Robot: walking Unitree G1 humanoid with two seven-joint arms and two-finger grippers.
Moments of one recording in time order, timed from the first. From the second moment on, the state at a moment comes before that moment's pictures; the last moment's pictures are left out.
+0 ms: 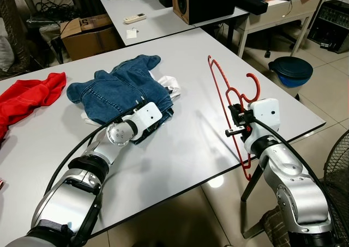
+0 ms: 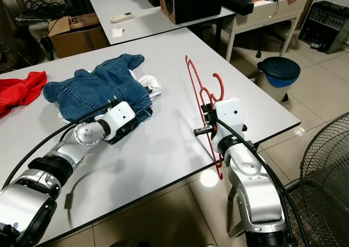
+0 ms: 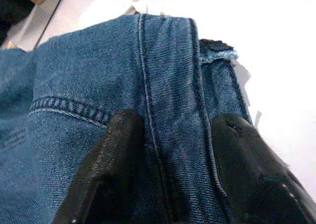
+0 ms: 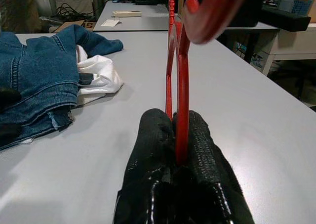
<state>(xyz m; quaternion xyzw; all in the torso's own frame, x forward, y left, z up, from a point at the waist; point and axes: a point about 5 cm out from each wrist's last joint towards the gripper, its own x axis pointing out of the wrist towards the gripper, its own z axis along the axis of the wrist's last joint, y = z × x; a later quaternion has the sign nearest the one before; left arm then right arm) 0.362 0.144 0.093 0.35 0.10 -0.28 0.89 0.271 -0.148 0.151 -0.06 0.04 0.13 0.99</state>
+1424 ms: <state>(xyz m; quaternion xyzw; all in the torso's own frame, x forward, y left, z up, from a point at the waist) 0.387 0.154 0.160 0.13 0.01 -0.24 0.96 0.276 -0.146 0.157 -0.06 0.03 0.13 0.99</state>
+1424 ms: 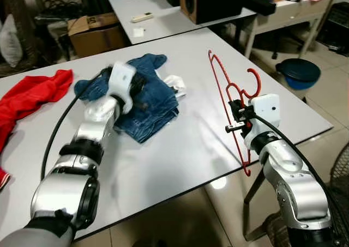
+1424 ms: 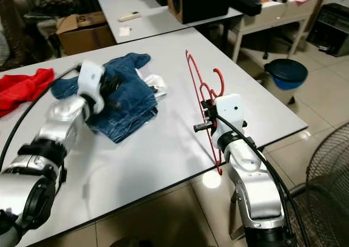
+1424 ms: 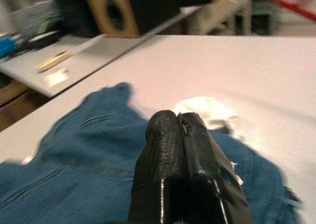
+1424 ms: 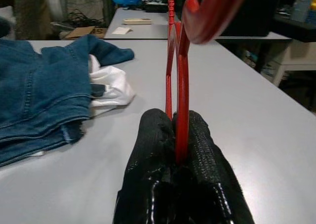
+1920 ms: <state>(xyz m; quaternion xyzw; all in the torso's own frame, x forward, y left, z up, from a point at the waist) 0.367 0.113 0.107 0.16 0.10 -0.33 0.92 0.267 -0.160 0.150 -0.07 0.05 0.11 0.99</state>
